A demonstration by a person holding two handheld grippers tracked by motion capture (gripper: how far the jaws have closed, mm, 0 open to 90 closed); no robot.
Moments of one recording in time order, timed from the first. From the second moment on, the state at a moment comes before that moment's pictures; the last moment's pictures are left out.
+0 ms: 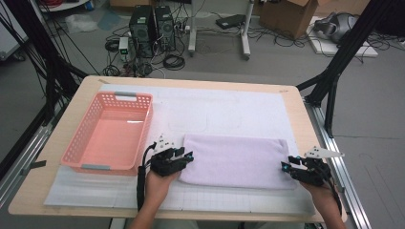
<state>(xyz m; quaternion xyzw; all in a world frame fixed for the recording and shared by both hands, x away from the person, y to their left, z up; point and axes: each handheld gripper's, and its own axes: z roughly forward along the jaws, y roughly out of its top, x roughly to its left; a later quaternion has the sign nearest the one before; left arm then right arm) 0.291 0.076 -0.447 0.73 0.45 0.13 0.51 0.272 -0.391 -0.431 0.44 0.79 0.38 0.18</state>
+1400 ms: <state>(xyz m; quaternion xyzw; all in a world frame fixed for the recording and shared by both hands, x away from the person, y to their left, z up) 0.250 0.095 -0.439 0.71 0.41 0.13 0.55 0.240 -0.394 -0.421 0.44 0.75 0.44 0.21</state>
